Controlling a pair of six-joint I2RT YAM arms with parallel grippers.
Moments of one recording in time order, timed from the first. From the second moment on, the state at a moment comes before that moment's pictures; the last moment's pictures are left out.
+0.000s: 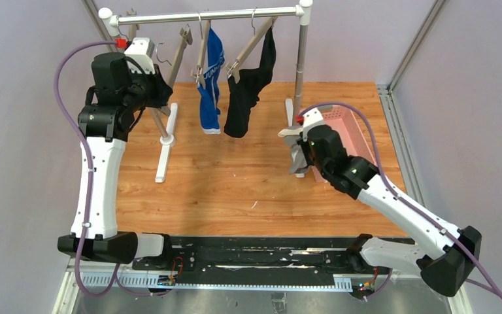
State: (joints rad) left arm -0.05 1.31 1.76 -0.82 0.20 -0.06; right arm 0.77 1.11 1.01 -0.46 0.47 0.00
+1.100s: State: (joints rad) left arm -0.05 1.41 2.02 -0.87 0.17 -0.06; right arm 0.25 1.42 0.95 -0.25 0.21 0.03
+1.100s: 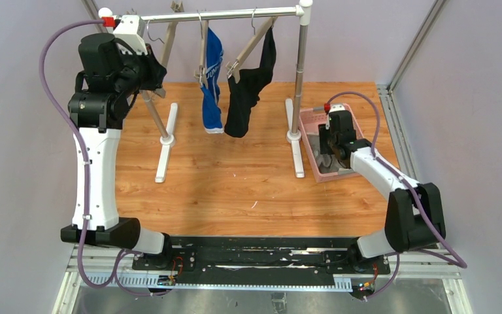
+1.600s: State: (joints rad) left arm -0.04 1.49 2.07 -0.85 0.09 -0.06; right arm 0.25 1.45 0.90 -0.21 0.15 0.04
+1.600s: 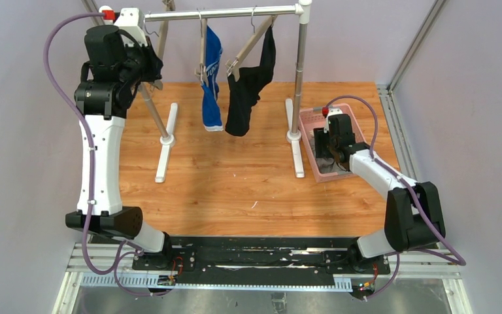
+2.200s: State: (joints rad) left arm -0.01 1.55 2.07 -0.78 0.08 -0.10; right arm 0.25 1.43 0.87 -0.18 0.07 0.05
